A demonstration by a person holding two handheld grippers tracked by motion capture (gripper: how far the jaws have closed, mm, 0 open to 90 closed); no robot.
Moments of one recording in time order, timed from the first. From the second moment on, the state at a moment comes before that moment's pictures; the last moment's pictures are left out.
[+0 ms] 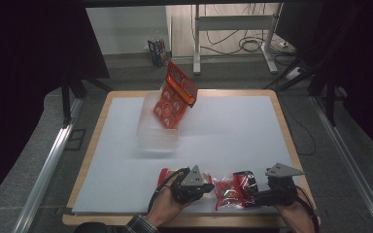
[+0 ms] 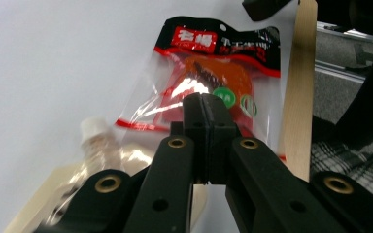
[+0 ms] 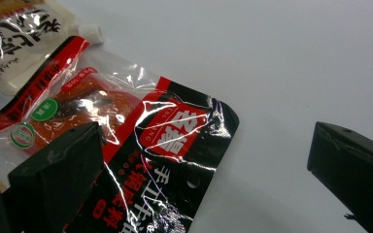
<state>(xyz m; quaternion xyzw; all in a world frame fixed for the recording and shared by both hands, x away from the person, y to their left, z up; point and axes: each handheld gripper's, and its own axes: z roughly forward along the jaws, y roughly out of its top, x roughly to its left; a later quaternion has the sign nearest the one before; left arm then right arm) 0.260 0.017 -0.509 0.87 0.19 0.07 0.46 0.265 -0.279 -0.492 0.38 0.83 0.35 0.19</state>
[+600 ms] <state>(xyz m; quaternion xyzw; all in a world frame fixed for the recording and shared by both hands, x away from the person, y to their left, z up) 0.255 -0.007 -0.529 0.90 0.17 0.09 0.38 0.263 -0.283 -0.488 0.40 0.83 0.36 0.17</state>
